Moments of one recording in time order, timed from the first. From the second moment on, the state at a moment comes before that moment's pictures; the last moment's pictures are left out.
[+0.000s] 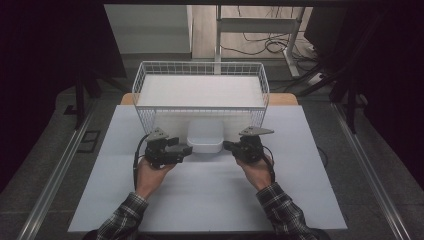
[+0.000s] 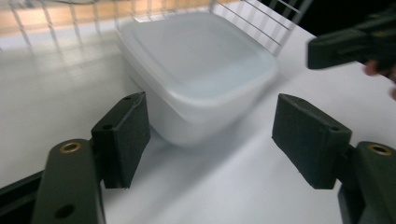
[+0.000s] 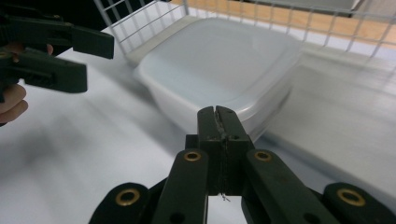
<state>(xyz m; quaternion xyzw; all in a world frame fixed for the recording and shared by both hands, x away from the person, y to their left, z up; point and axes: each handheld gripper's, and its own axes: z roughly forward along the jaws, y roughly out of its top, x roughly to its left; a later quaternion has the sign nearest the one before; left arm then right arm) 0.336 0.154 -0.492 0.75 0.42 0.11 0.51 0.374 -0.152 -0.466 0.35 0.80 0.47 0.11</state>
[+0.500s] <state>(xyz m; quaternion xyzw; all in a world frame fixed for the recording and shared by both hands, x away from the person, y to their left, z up) 0.277 0.171 -0.508 0.76 0.39 0.14 0.50 0.370 -0.115 -0.489 0.31 0.83 0.45 0.11</state>
